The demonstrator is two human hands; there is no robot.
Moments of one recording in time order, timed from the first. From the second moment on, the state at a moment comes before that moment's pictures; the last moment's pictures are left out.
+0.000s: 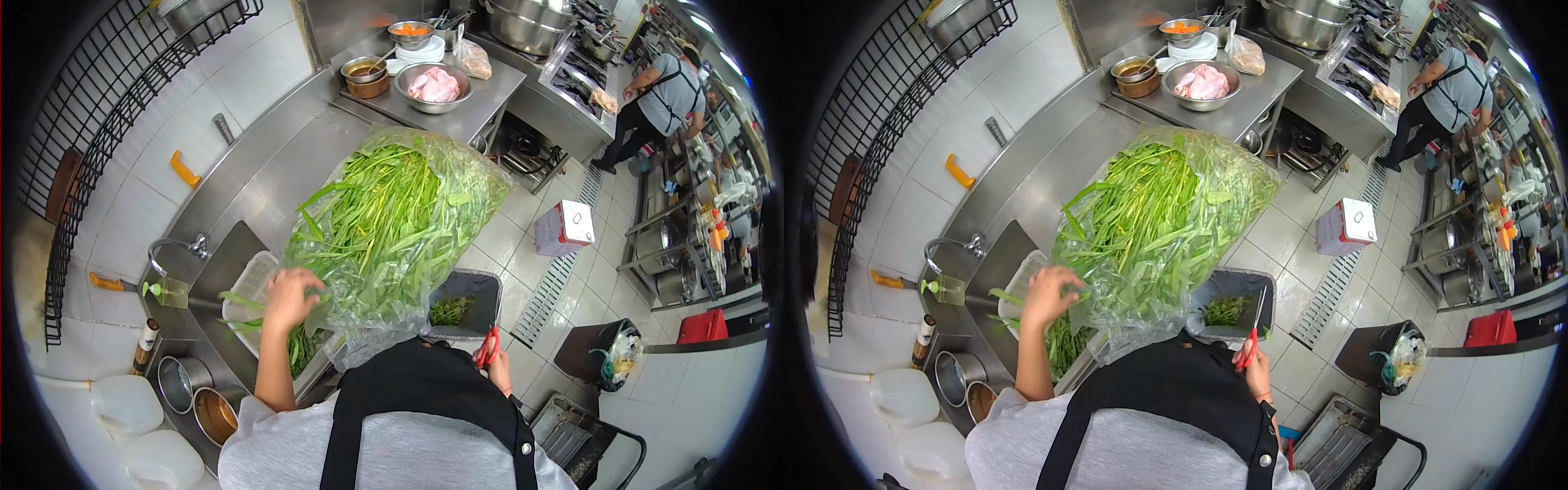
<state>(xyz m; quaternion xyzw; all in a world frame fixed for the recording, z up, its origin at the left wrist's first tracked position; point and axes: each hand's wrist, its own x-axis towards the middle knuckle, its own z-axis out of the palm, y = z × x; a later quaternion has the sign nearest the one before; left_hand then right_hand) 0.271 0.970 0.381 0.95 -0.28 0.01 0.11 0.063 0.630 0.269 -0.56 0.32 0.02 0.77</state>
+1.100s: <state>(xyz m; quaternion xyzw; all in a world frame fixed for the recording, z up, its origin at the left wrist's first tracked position) 0.405 0.865 0.434 0.72 -0.24 -0.05 0.65 0.130 0.672 0.315 -0.64 0.10 0.05 0.76</state>
